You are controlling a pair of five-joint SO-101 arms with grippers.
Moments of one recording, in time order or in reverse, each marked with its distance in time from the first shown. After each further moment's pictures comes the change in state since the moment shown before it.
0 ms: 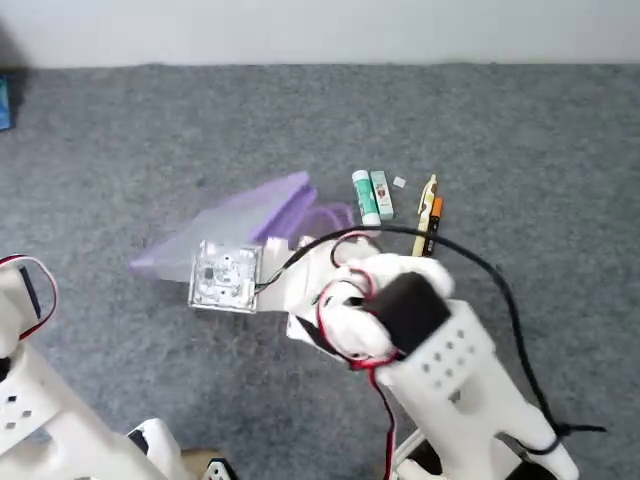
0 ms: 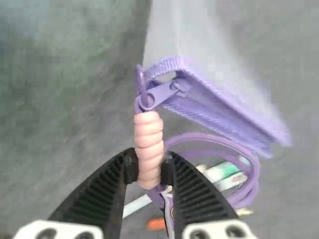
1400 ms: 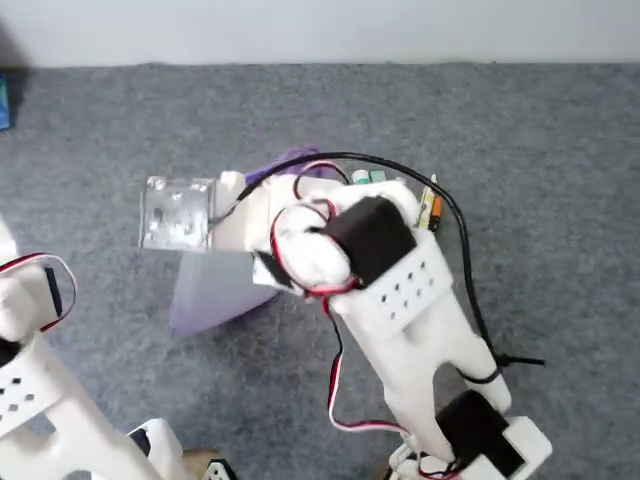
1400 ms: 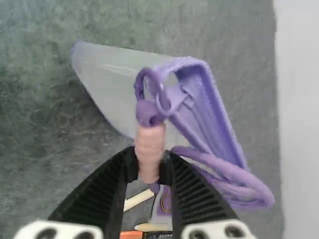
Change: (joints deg) left arm 4.9 -0.2 6.0 0.0 0.0; right arm 1.4 26.5 -37.3 13.4 3.3
